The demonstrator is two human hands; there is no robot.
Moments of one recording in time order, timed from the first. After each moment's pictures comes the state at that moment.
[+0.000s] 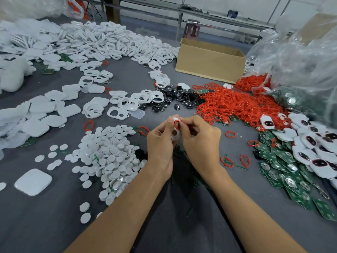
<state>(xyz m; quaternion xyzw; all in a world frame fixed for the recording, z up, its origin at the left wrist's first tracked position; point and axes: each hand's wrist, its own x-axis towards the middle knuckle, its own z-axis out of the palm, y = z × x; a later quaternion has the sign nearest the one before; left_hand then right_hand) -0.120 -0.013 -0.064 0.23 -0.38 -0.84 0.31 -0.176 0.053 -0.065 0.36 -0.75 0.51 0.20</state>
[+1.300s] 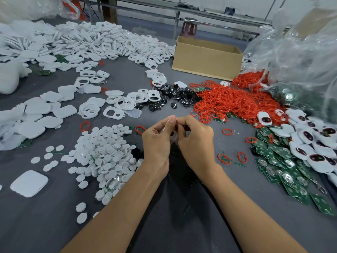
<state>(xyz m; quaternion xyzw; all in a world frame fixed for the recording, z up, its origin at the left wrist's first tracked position) -0.121 -0.013 -0.064 0.25 -0.41 -0.82 0.31 -0.175 0.055 -0.067 0.39 -0.79 0.43 0.20</state>
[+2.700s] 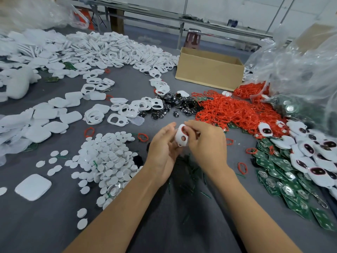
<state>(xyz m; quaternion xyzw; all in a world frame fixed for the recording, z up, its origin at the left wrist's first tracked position) -0.125 -0.019 -0.063 0.19 -0.35 -0.89 0.22 -0.190 0.067 -0.044 0.38 -0.83 0.36 0.18</state>
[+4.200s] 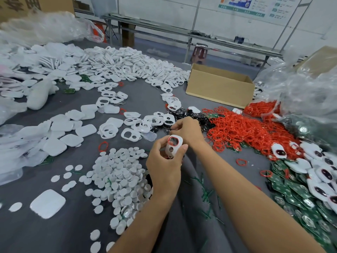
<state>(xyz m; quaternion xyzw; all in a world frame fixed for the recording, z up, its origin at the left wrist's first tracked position) -0.114 -0.031 -0.065 0.33 -0.54 -0.64 0.43 -0.249 -0.045 -0.039 0.34 -0.89 0.31 -0.06</state>
